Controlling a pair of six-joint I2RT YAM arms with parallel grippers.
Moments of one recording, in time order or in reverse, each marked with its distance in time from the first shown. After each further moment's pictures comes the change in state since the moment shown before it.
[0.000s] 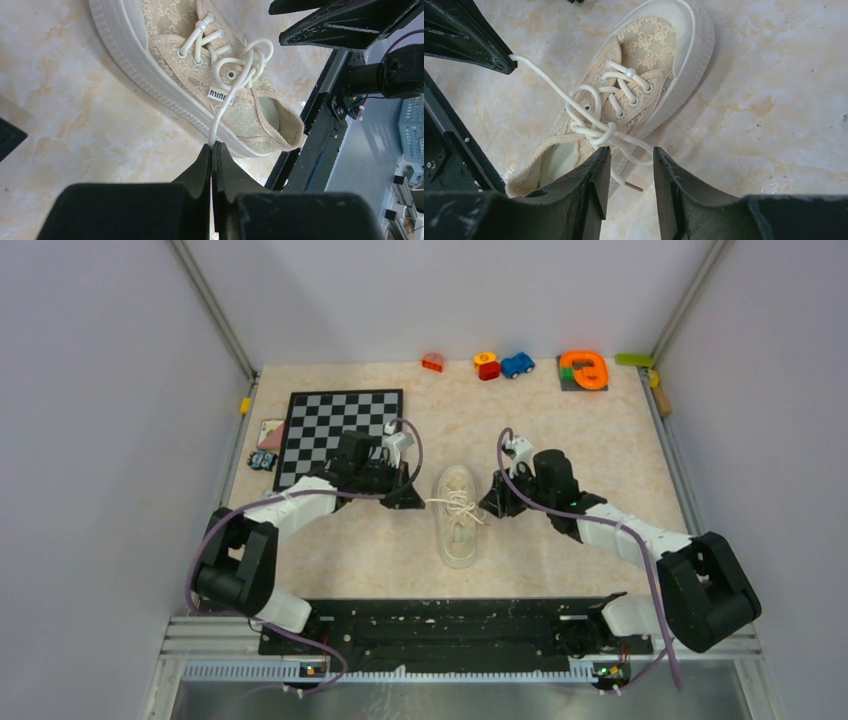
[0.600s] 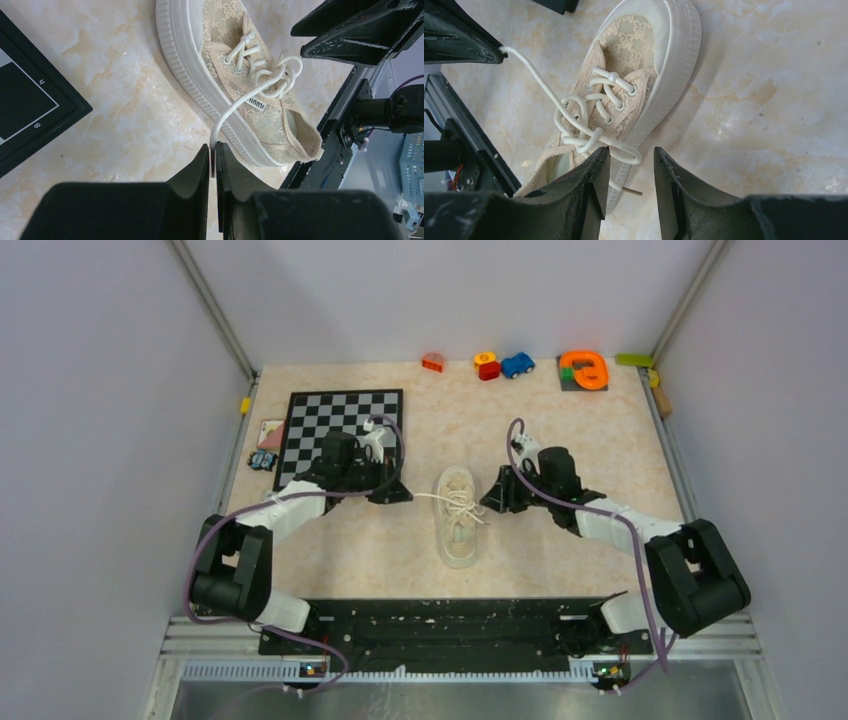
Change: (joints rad) left arm 0.093 -0.049 -0.062 0.063 -0.051 -0.070; right arm -0.068 0.066 -0.001 0.042 -0.056 0.138
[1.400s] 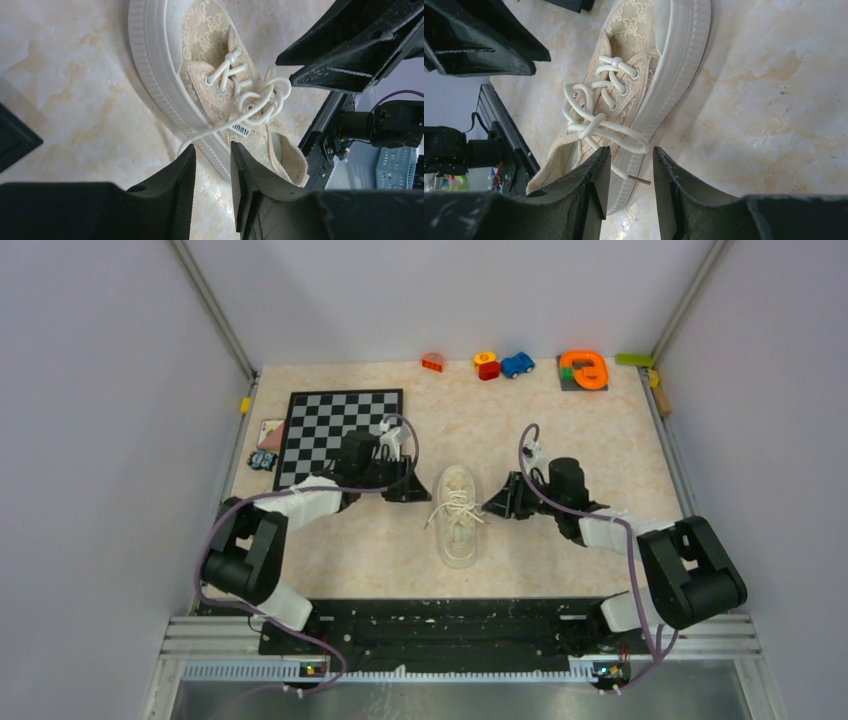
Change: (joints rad) left arm -0.093 0.060 0.006 0.103 -0.060 -0.153; right arm -0.064 0.040 -0.126 0.226 -0.140 0.159
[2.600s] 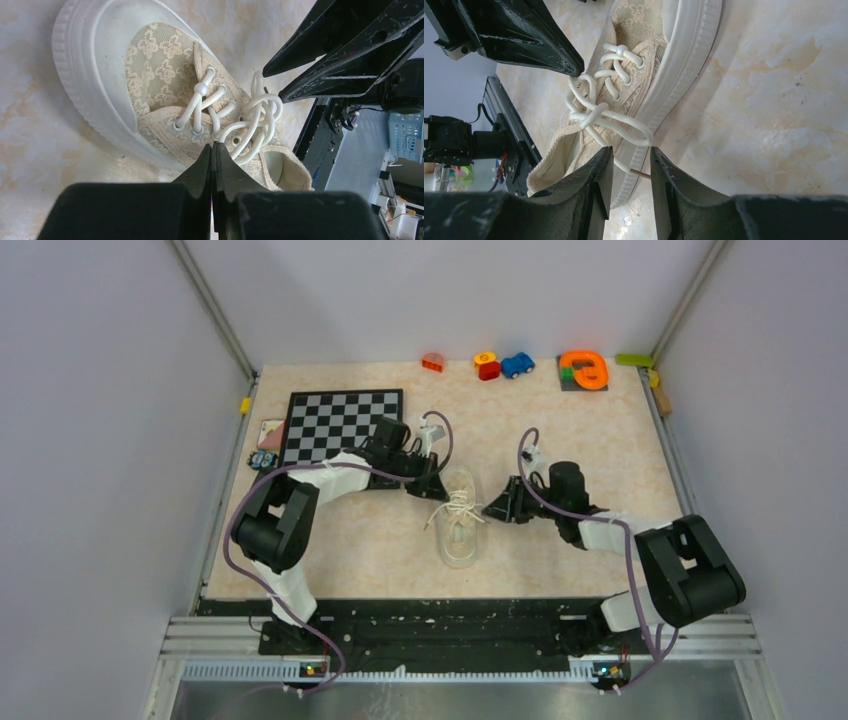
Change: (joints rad) left arm -0.092 0.277 0.293 -0.160 0.103 0.167; right arm -0.001 0.014 -0.035 0.051 -0.039 0.006
